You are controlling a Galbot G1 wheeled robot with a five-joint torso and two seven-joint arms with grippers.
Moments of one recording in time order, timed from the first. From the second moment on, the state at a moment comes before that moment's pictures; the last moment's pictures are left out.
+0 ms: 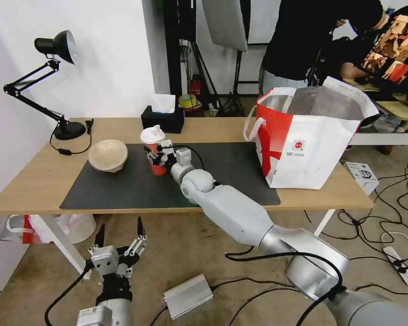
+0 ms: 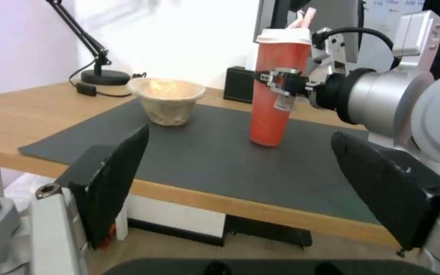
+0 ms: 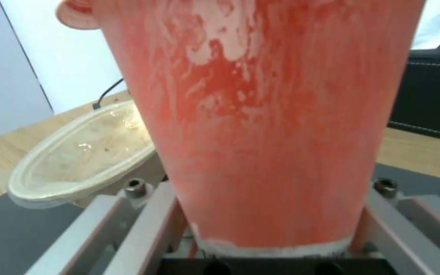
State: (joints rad) left arm 1.87 -1.59 -0.43 -2.30 0.00 -0.17 -0.22; right arm -0.23 1.54 -0.47 1.01 0.80 -0.03 0.07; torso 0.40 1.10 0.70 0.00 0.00
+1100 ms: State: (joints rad) left arm 1.88 -1.59 -0.42 -2.30 0.02 -0.17 -0.22; right arm -0.27 1.32 -0.47 1.38 0.86 -0.08 0.18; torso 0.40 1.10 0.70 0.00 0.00
